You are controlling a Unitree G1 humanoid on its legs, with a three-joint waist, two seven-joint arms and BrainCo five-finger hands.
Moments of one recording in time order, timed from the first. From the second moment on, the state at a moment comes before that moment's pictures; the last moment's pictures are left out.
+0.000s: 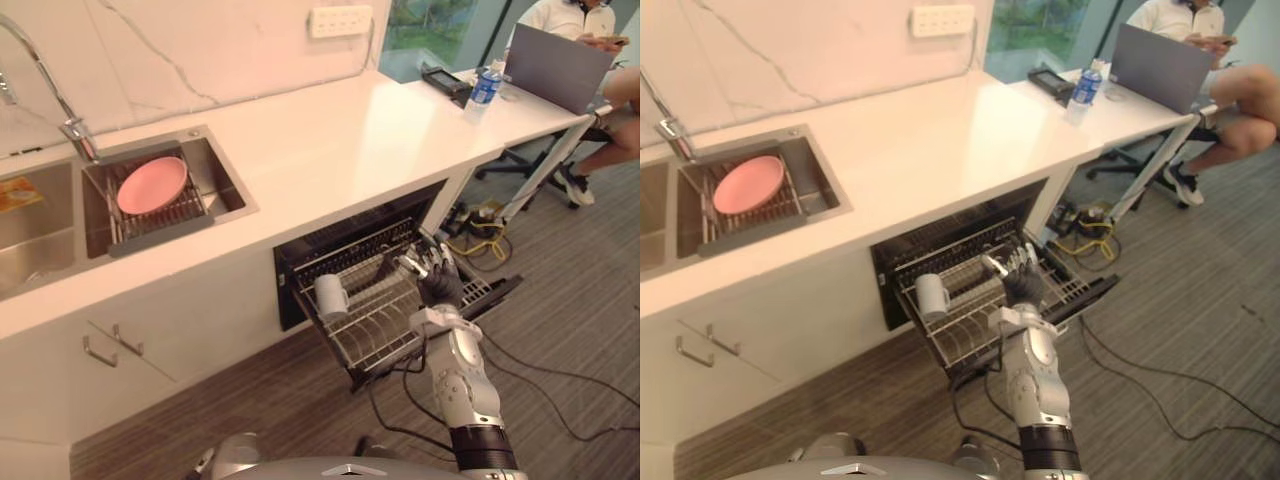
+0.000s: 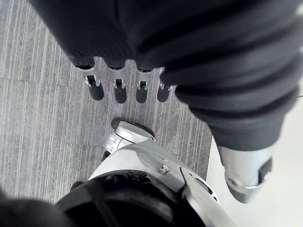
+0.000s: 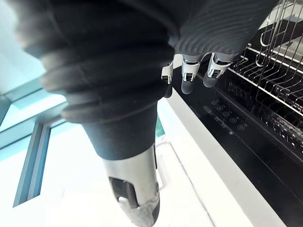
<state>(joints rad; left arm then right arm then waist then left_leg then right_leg) 0.21 0.14 0.11 1.00 -0.54 0.35 -0.04 -0.01 -0.12 -0.08 -0.02 0.62 -0.04 -0.19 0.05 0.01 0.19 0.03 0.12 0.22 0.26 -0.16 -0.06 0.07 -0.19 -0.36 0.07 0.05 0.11</state>
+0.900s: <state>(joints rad) 0.28 0.10 0.16 0.98 -0.43 0.34 -0.16 -0.10 -0.20 -0.32 -0.27 0.43 -0.16 -0.27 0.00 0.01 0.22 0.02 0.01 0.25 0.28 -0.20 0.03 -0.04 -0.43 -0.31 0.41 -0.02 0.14</state>
